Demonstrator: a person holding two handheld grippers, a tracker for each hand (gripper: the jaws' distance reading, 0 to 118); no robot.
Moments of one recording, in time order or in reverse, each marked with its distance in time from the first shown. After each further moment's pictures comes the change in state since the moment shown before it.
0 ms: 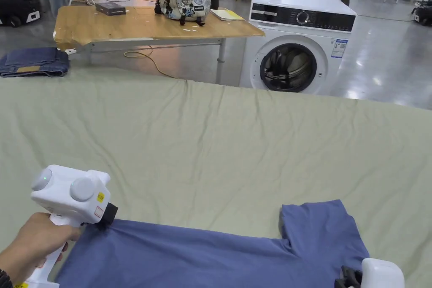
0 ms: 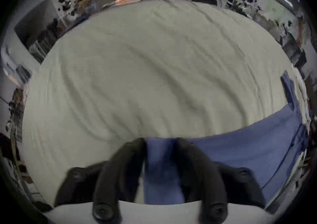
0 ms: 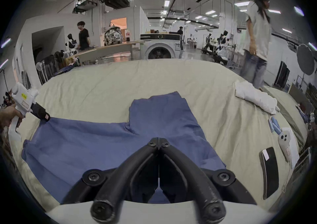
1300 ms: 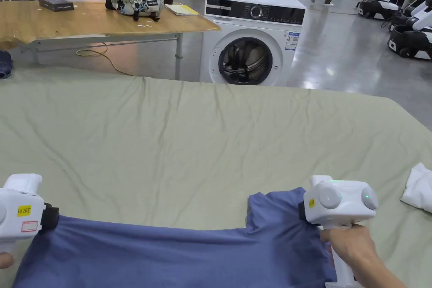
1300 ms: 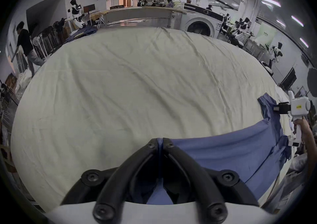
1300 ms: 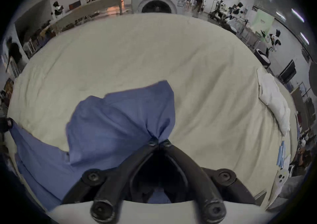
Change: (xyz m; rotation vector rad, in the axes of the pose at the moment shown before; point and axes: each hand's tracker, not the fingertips) left arm -0.024 -0.029 0.048 0.210 -0.109 0.128; right arm 0.068 0.105 -0.163 -0.399 -0.023 0.041
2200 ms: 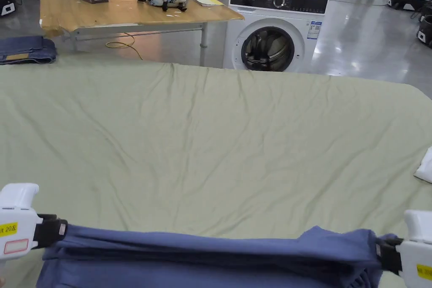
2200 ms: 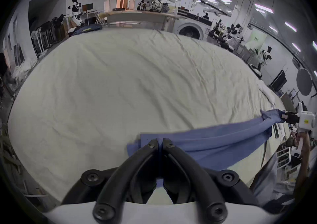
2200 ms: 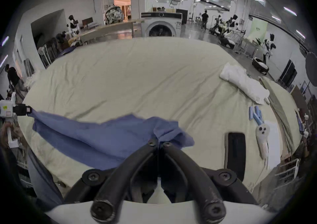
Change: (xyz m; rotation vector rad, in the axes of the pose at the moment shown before) left arm -0.029 -0.132 0.111 0.002 -0.090 0.011; right arm 0.033 -0.193 0.176 0.115 0.043 0.049
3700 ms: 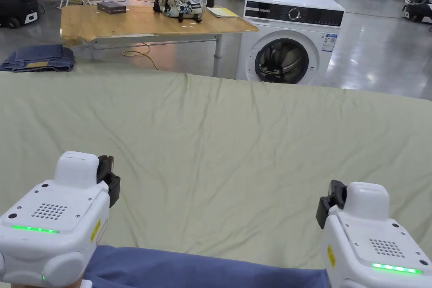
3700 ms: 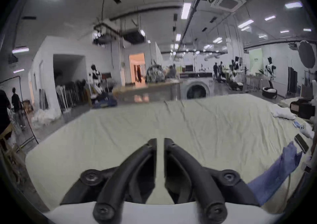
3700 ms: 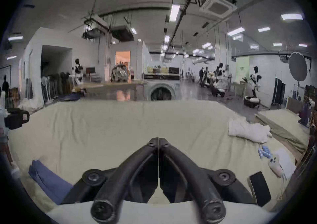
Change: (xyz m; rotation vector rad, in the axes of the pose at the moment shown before) left arm 0.109 0.023 0.016 0.746 0.252 -0.167; right arm -0.149 0.041 0.015 0.704 -0.063 -0.044
